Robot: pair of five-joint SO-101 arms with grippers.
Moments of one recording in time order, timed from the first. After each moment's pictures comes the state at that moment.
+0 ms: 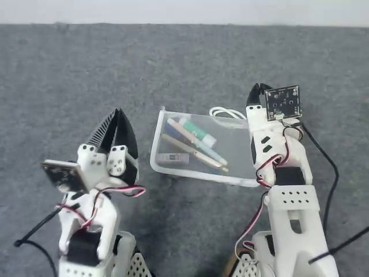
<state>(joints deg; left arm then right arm) 3.7 -103.2 78.3 39.2 16.1 -5.3 -46.4 62.9 5.8 9.5</state>
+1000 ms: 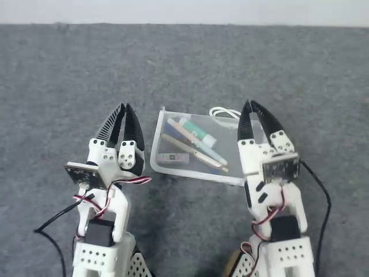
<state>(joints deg) 3.2 -103.1 97.4 12.4 11.6 -12.0 -93.8 89.8 5.7 9.5</state>
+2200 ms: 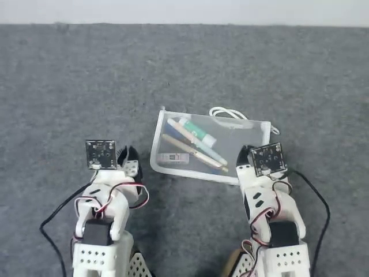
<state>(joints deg) -1.3 -103.1 97.5 53.0 11.2 -9.9 -102.8 95.1 46.6 9.5</state>
